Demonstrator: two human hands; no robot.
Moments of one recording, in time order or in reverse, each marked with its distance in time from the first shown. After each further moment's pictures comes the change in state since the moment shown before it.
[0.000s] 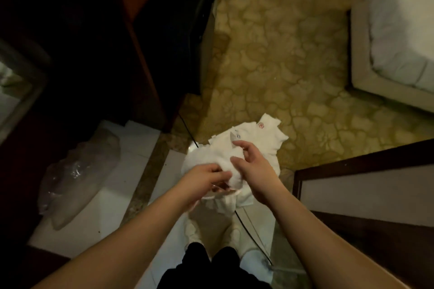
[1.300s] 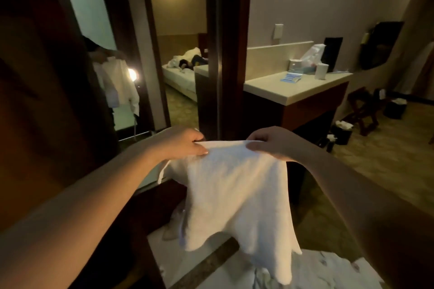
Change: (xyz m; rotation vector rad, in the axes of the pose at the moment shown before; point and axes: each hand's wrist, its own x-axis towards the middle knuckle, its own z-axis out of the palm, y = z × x) left_hand -0.576 0.022 0.046 1.134 1.067 0.270; right_hand -0.390 -0.225 0.067 -0.909 -0.468 -1.094
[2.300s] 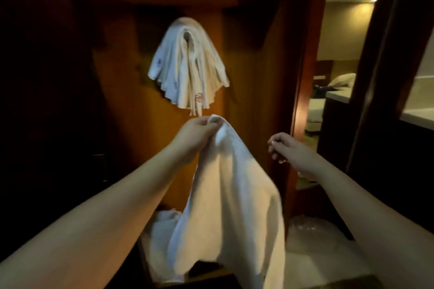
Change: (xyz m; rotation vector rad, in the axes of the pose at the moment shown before) left_hand -0.467 -0.255 -0.124 -0.866 0.758 -0.319; right_hand -0.032 -0.421 0.269 0.448 -0.073 -0.321
